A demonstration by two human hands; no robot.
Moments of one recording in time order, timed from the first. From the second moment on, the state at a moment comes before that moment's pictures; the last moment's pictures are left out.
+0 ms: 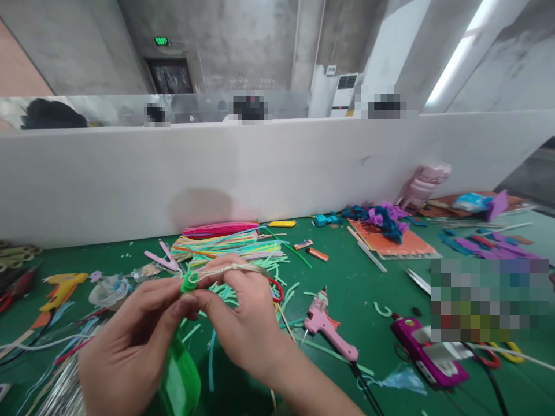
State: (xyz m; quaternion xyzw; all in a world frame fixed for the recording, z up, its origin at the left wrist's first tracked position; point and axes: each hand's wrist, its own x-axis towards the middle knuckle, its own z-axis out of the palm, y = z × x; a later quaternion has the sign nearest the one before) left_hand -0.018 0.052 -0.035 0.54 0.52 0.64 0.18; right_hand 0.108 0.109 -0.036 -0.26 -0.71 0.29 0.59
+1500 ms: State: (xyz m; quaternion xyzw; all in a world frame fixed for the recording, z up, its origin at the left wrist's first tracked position) left_hand -0.059 0.089 -0.031 0.42 0.40 0.66 0.48; right_hand 0.098 0.129 -0.015 -0.19 -0.83 -0.03 0.52
